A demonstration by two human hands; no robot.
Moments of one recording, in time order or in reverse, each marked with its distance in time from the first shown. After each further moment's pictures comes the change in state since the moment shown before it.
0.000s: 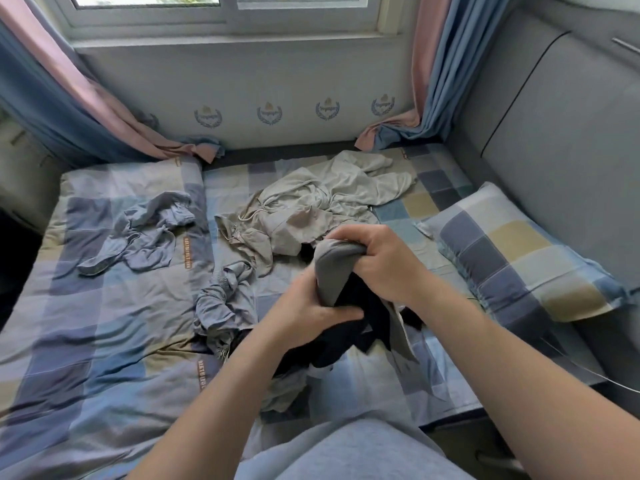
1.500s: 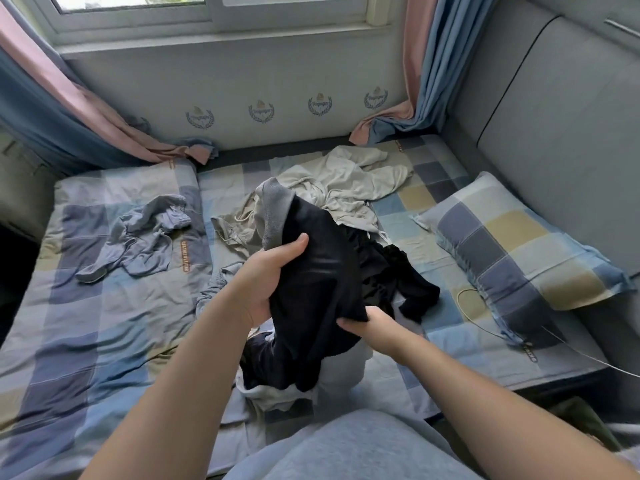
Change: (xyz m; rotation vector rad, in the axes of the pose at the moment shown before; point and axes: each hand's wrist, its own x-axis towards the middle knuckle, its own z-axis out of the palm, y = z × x) left_hand 0.016 0.035 -0.039 -0.825 0.067 -0.493; right_hand -0.061 0.124 0.055 0.338 -0.086 0.713
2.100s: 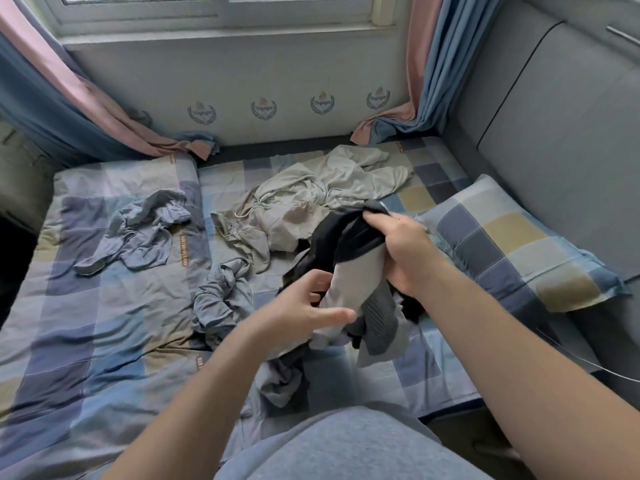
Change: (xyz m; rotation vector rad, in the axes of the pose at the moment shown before) left_hand 0.005 -0.054 -0.006 0.885 -0.114 0.132; right_hand -0.033 -0.141 -0.024 0.535 0.287 -0.258
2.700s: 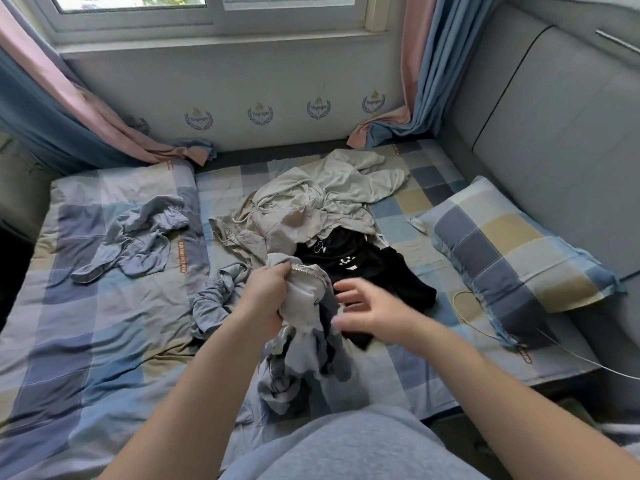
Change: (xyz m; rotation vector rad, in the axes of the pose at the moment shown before) left_hand 0.016 0.007 -0.019 -0.718 0.503 -0.281; right_hand -0.026 0.079 -0.032 -0.620 -0.371 0.124
